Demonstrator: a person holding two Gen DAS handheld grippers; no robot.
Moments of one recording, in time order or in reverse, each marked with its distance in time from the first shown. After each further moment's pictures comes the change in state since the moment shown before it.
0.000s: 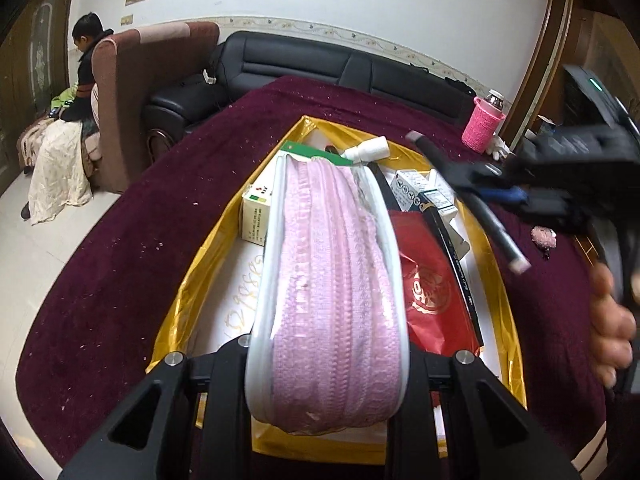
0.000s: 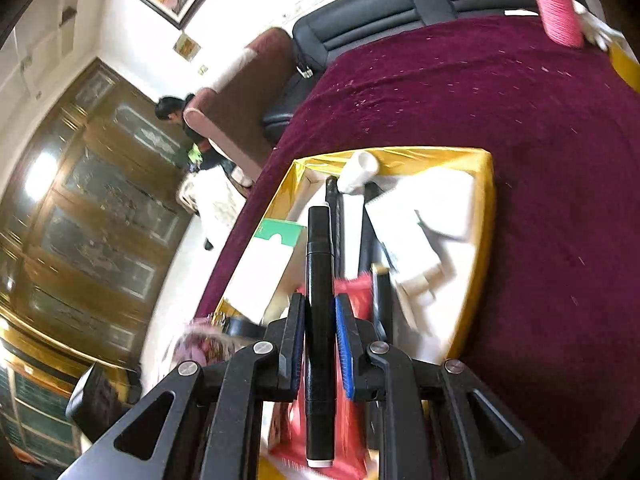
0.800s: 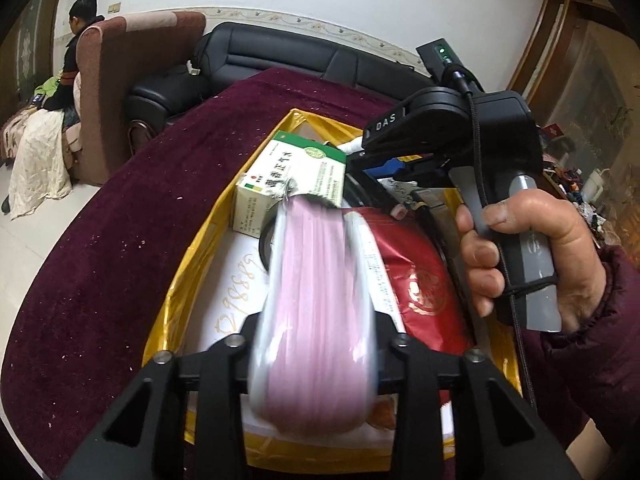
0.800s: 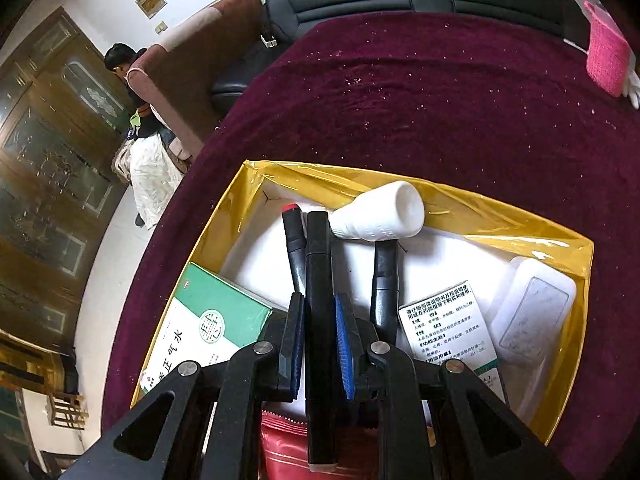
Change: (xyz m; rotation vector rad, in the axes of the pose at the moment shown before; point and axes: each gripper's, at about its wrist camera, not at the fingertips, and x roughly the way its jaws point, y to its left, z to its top) left arm 0.005 0.009 -0.001 -0.009 0.013 -0.094; right arm 0.107 0.012 0.055 -0.067 0.086 -0.246
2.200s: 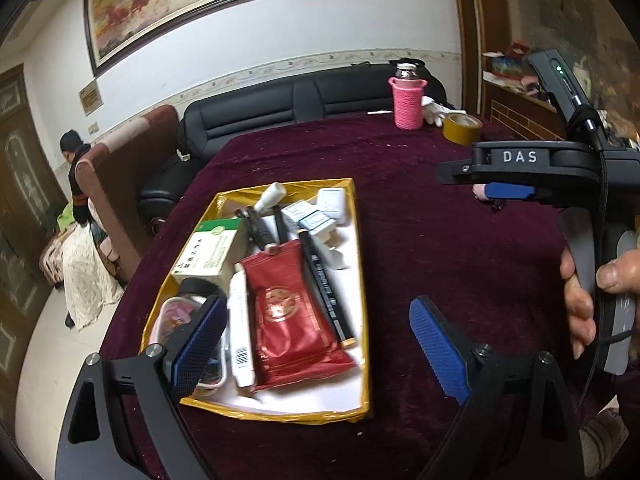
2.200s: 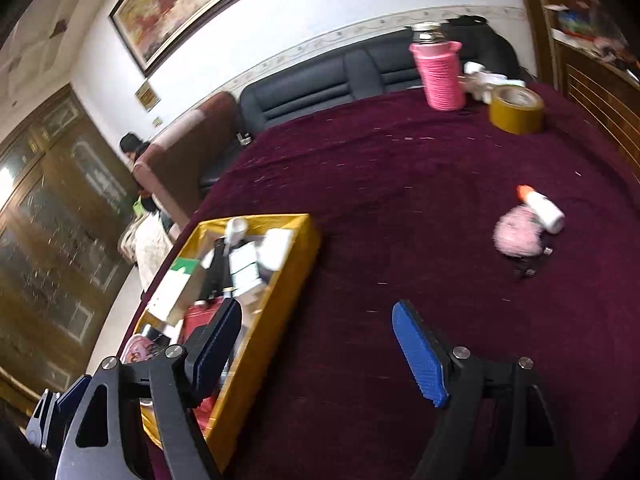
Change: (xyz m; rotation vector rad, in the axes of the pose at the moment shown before) left arm -0.051 -0.178 -0.017 0.396 -0.082 0.235; right arm -0.206 -0.156 -0.128 0.112 -0.349 -0.004
